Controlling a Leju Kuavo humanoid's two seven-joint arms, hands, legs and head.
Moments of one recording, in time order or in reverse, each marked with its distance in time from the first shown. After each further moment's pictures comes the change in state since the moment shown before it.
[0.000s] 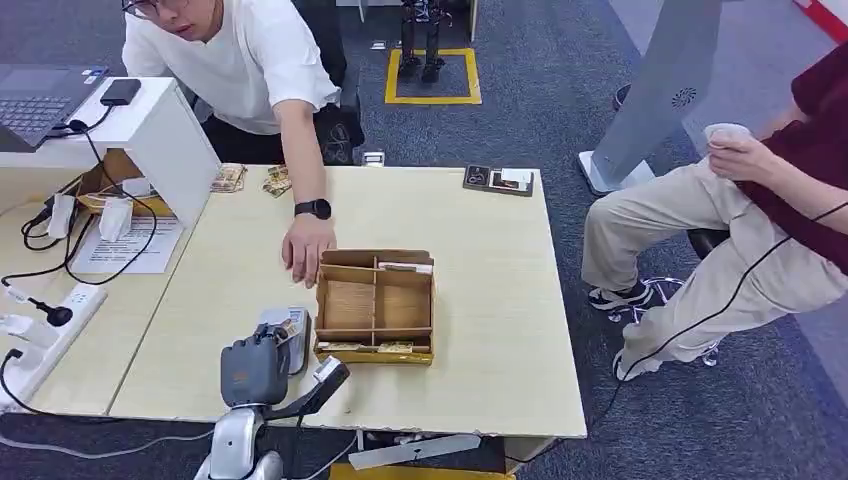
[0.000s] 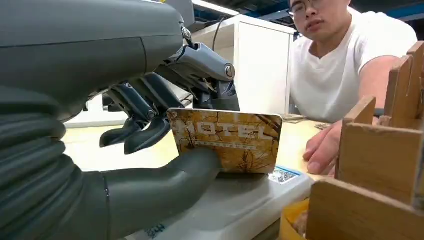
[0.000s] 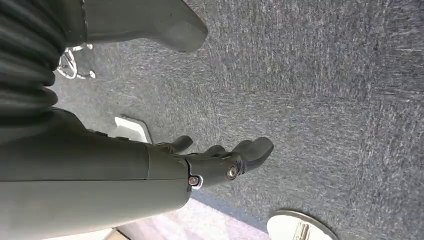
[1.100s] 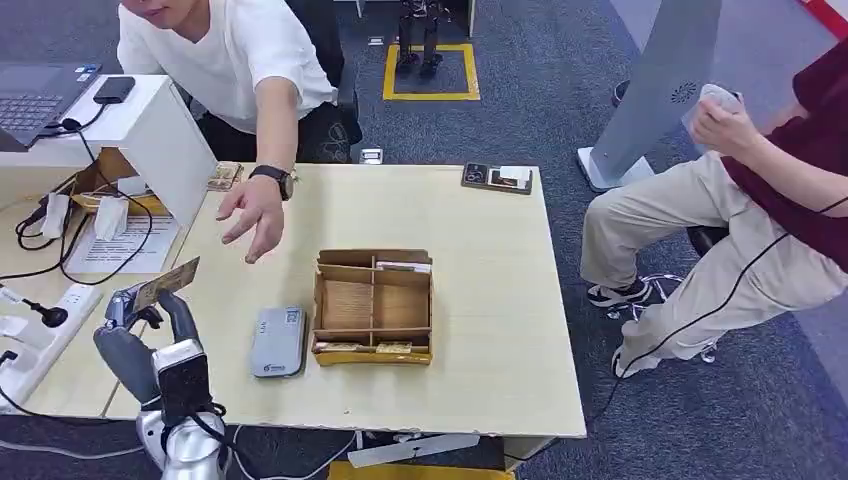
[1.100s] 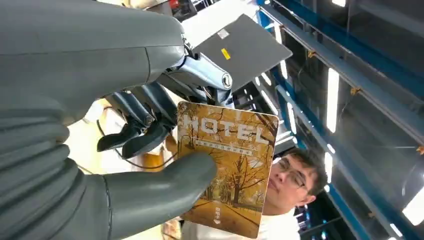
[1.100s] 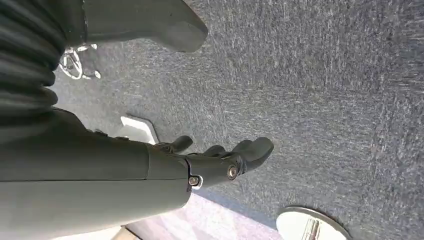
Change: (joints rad) left arm 0.069 -0.150 0.219 -0.584 1.020 -0.004 -0.855; right arm 0.018 0.000 0.000 0.001 -0.014 -0.036 -0.015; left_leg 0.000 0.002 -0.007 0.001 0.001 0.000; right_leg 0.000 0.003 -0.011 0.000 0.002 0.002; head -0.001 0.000
